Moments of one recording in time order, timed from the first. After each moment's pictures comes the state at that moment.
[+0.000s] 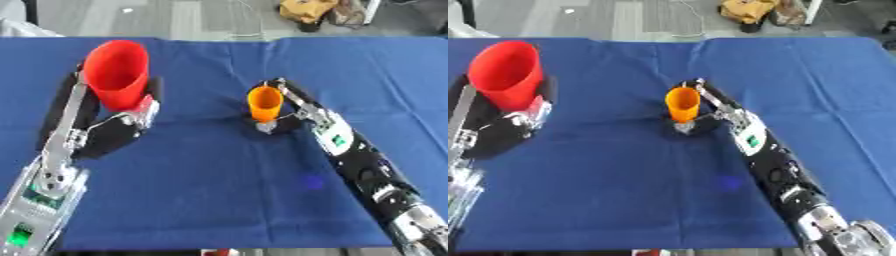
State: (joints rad) left arm -0.53 0.23 -0.43 -1.77 -0.13 0.06 0.13; right arm -0.71 -0.29 0.02 -0.81 0.49 -0.68 0.15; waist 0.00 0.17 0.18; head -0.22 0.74
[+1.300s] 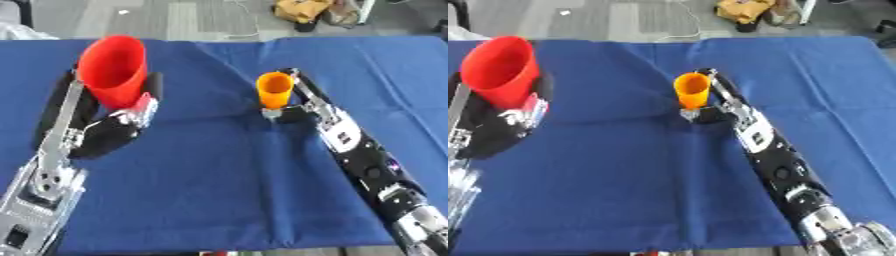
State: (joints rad) left arm -0.53 0.23 -0.43 -1.82 -0.11 0.07 0.12; right arm -0.70 -0.33 0.00 -0.87 0.36 -0.63 0.09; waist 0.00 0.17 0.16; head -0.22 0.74
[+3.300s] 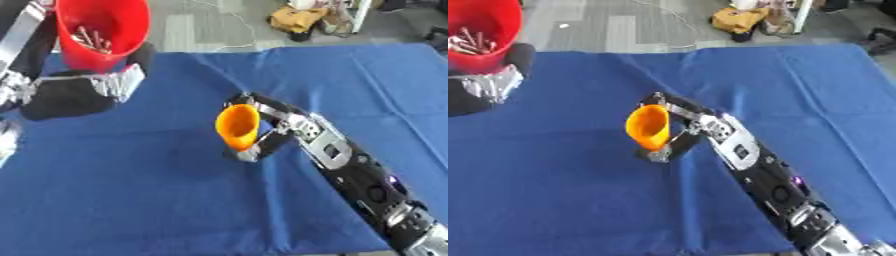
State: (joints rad) left arm -0.76 0.54 -0.47 -1.95 -0.12 0.21 0.01; right arm -0.62 -0.32 0.32 -1.24 0.09 -0.61 0.51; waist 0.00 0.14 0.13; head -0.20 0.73
